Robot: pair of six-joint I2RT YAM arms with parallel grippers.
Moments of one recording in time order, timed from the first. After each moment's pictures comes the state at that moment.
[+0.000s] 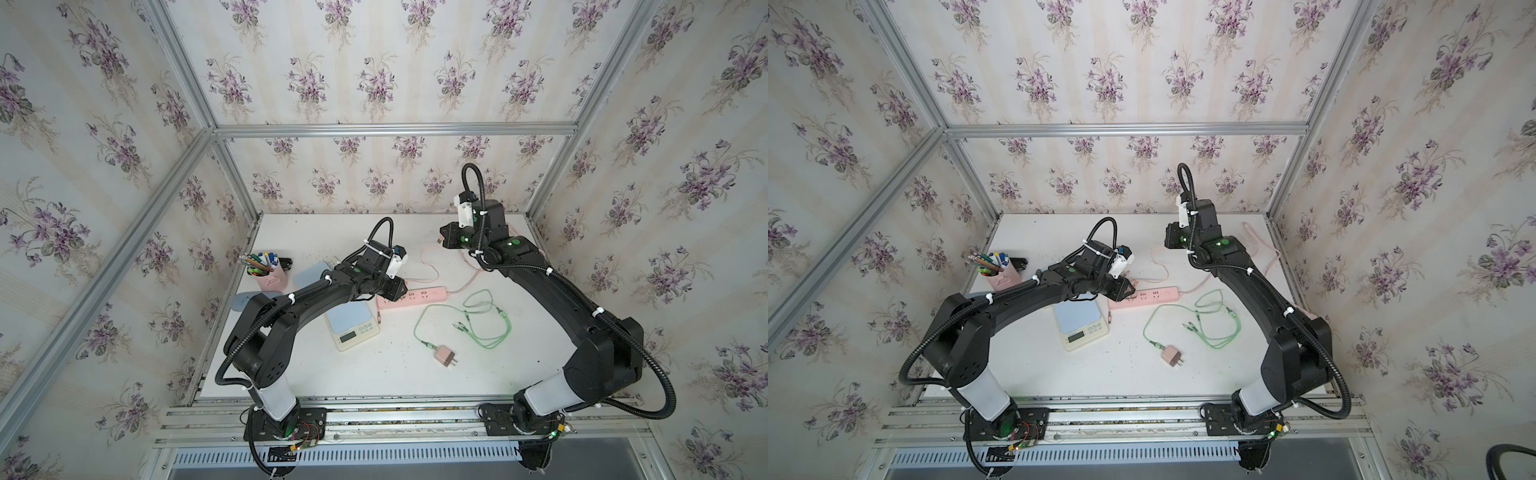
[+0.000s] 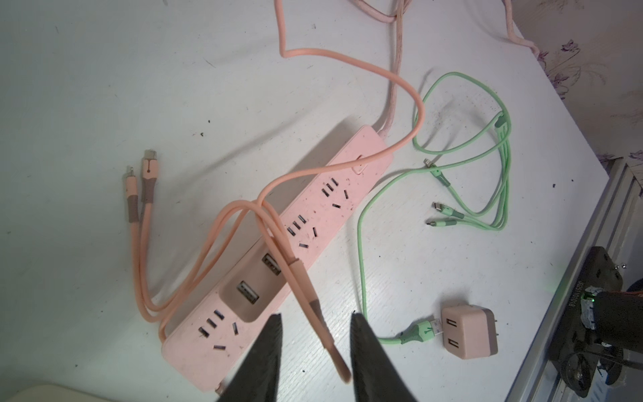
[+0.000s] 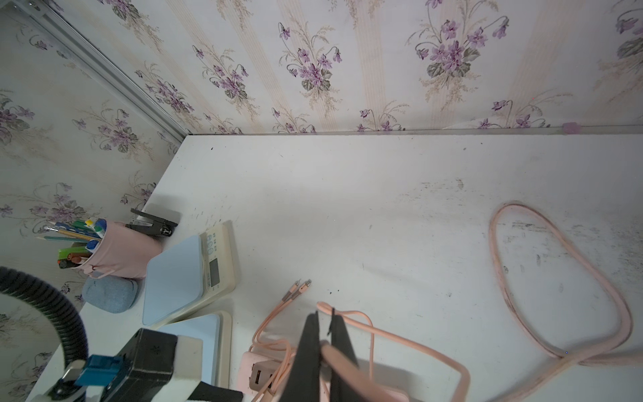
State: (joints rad) left arm -0.62 1.72 1.22 -0.39 0.29 -0.14; right arm 0.39 1.53 1.37 -0.39 -0.14 0.30
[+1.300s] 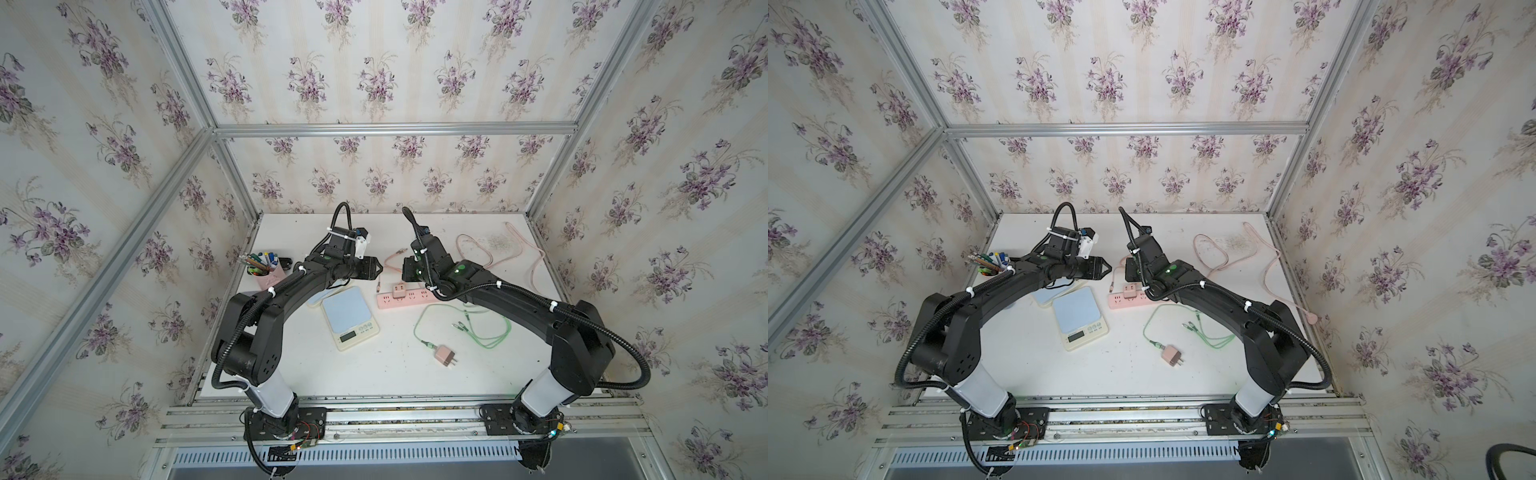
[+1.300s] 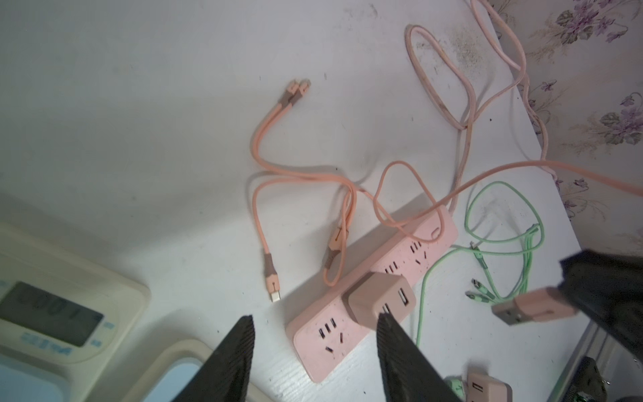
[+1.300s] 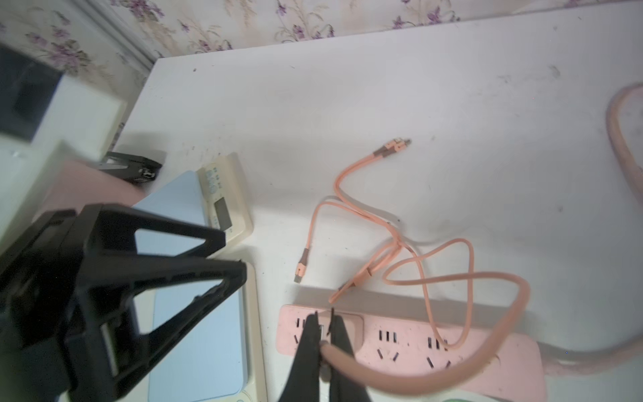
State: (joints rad) left arm -0.37 1.68 1.13 -0.30 0.35 -0.28; right arm 0.77 1.64 1.24 -0.36 0.21 0.60
